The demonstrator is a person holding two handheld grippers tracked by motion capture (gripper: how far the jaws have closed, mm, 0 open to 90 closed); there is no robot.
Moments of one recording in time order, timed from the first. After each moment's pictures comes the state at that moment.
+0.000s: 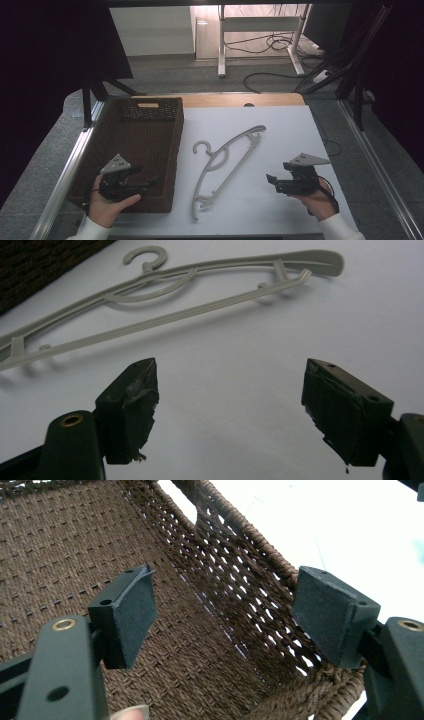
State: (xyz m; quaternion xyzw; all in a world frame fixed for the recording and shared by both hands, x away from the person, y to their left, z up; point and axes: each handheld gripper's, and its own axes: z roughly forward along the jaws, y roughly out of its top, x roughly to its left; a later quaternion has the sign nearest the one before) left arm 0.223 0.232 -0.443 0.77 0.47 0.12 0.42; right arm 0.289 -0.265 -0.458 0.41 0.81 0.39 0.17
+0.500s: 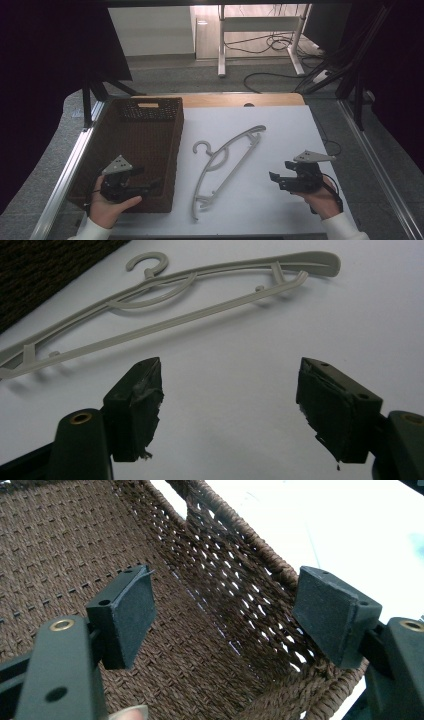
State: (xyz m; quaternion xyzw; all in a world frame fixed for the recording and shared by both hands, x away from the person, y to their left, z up) left arm 0.222 0.229 -0.444 0.78 0.46 0.12 0.41; right arm 0.292 -0.269 -0.451 0.41 0.81 0.40 0.15
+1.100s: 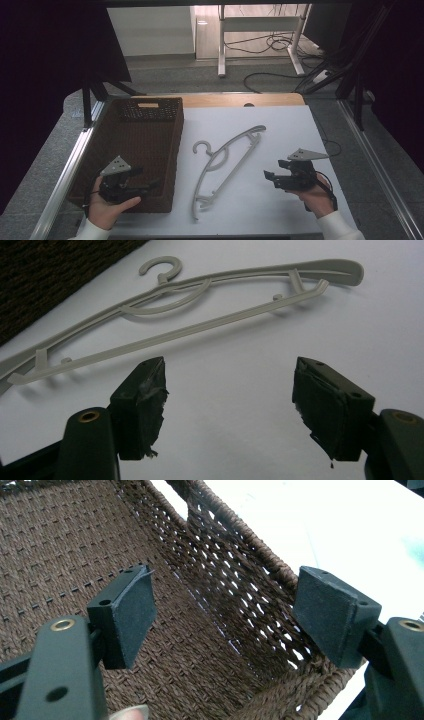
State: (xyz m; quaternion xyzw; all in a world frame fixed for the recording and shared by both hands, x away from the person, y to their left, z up) left arm 0.219 0.229 -0.442 0.78 0.46 0.12 0.42; right arm 0.297 -0.256 -0.453 0.40 0.81 0.40 0.14
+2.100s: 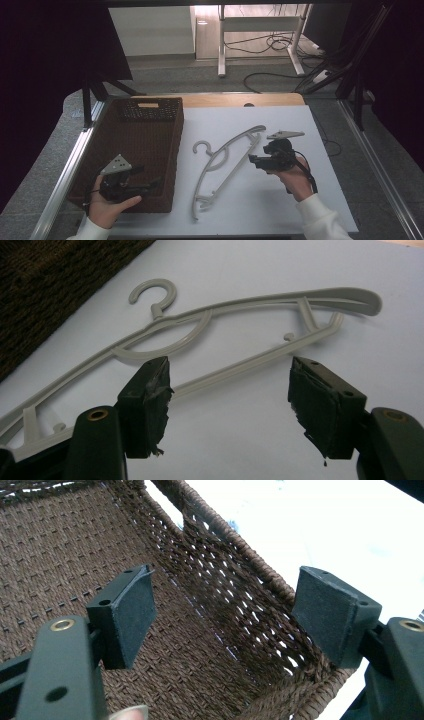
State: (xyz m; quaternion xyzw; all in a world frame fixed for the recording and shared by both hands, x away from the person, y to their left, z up) left arm 0.220 0.227 -0.438 0.78 0.45 0.12 0.42; right arm 0.340 -0.201 -0.434 0.44 0.81 0.37 0.14
